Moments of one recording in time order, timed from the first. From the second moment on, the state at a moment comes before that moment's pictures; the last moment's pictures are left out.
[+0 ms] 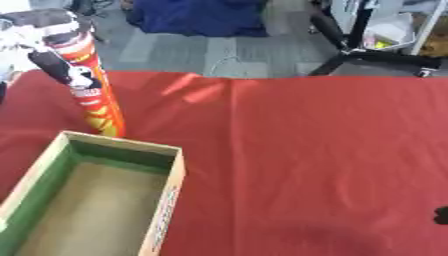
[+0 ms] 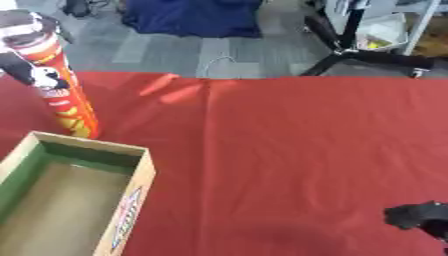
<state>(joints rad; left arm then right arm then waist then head) -1.21 0.68 0.00 -0.81 -0.90 -0.46 -0.62 0.00 -0.28 -0.21 -1.98 -0.37 -0.36 0.76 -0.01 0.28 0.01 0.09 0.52</state>
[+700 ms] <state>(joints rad) -1.21 0.67 0.00 -0.81 -0.89 -0.44 -0.60 0.00 -0.27 -0.22 -1.98 -0.37 -0.36 0.75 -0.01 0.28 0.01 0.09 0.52</state>
